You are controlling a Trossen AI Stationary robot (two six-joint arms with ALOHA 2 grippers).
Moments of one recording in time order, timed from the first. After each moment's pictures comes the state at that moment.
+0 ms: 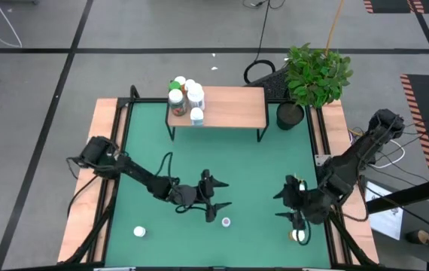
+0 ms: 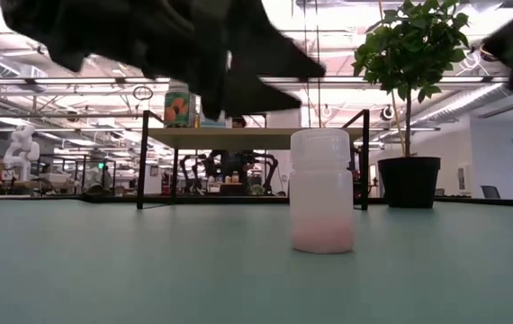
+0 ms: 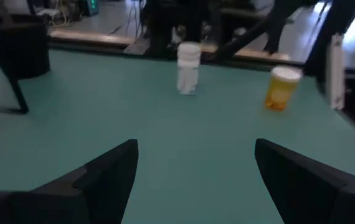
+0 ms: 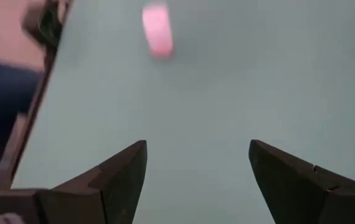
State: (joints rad) left arm -0.37 1.88 0.88 0.74 -0.43 -0.18; right arm 0.84 1.11 0.69 -0.53 0.45 0.71
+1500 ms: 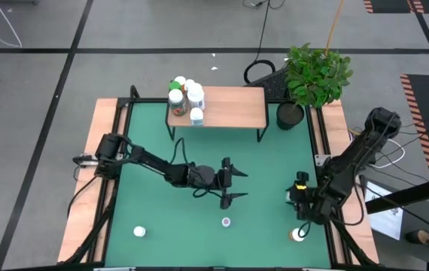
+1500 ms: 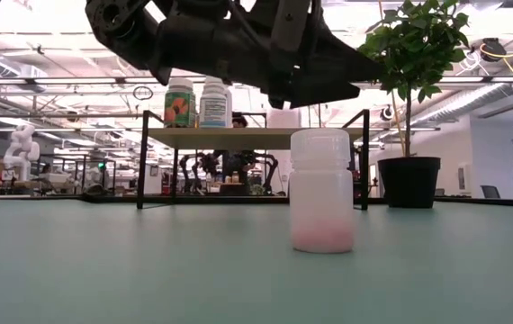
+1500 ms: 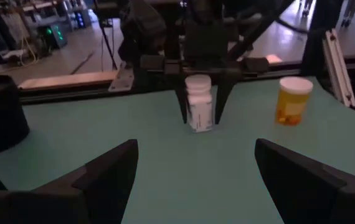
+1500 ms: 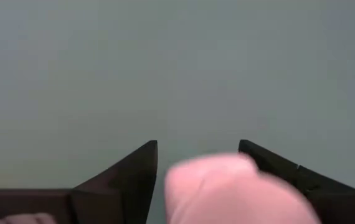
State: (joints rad) left arm -0.19 1.99 1.08 0.72 -0.13 0.08; right arm 0.96 1.12 0.40 -0.58 0.54 0.94
